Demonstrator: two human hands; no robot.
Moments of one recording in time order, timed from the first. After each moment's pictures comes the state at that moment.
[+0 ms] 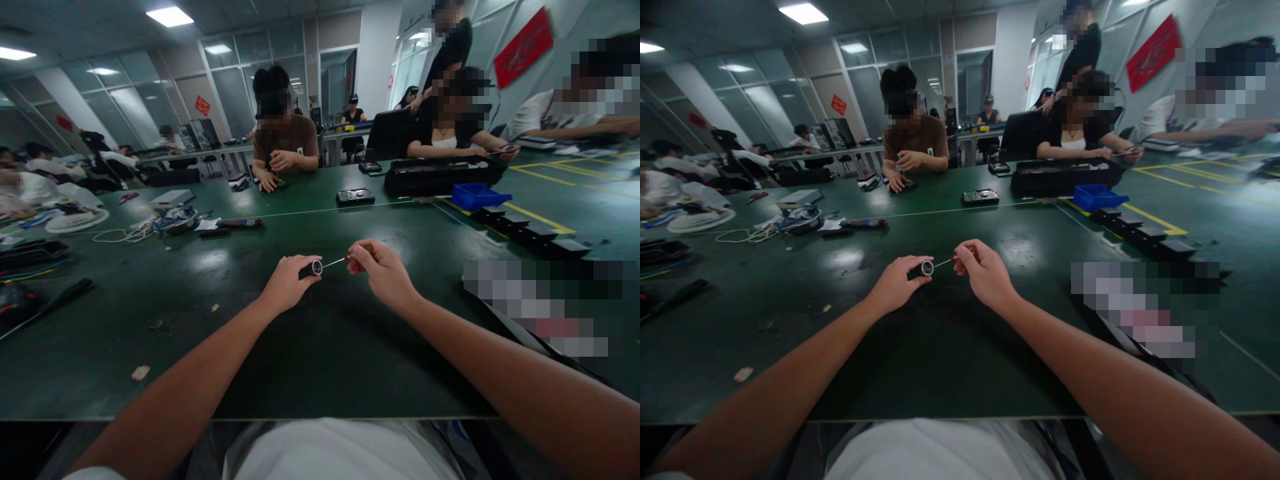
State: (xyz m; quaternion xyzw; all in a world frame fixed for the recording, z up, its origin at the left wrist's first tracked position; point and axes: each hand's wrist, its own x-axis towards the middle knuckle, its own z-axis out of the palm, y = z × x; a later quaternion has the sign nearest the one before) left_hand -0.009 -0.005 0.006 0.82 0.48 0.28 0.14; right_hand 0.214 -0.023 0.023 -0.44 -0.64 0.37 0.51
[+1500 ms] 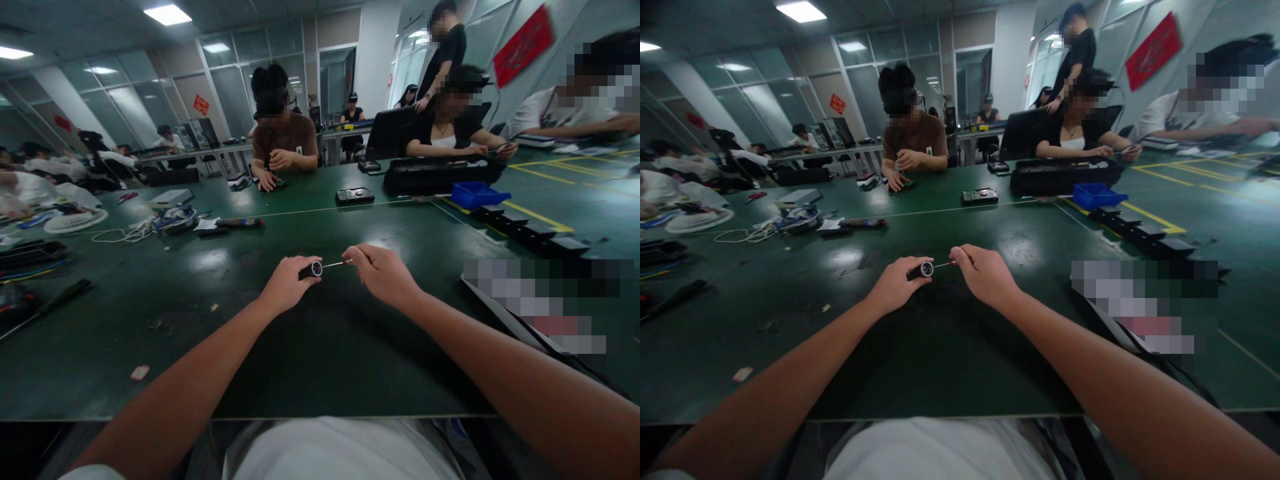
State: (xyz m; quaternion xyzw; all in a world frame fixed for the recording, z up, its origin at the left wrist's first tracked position) left_hand -0.007 -0.007 0.008 0.82 0.49 0.27 0.15; right_hand 0.220 -0.027 0.035 -0.51 -0.75 0.19 0.37
